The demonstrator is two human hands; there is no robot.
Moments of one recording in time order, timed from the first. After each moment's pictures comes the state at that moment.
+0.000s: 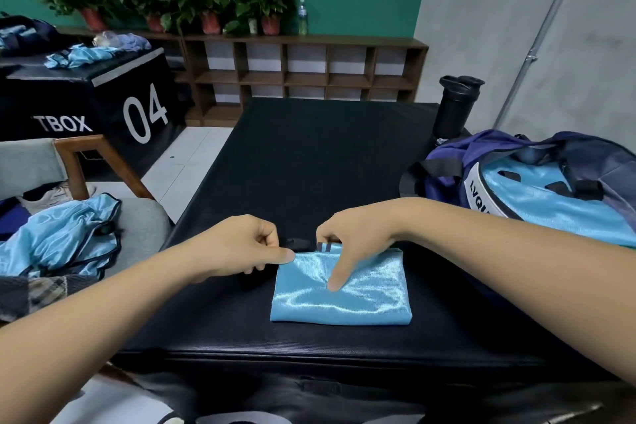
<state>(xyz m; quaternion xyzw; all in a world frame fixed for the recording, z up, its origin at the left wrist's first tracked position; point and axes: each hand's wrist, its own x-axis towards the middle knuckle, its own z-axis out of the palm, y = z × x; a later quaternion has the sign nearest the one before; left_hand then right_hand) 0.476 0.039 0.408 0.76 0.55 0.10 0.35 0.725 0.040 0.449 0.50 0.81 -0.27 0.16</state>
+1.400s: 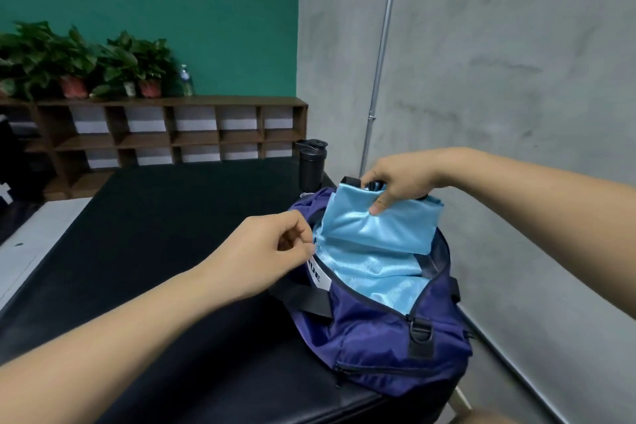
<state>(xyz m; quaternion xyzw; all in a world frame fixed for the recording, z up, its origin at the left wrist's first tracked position) 0.724 0.001 0.517 0.87 0.29 0.27 0.28 1.013 -0.023 0.625 0.69 0.71 -0.12 0.09</state>
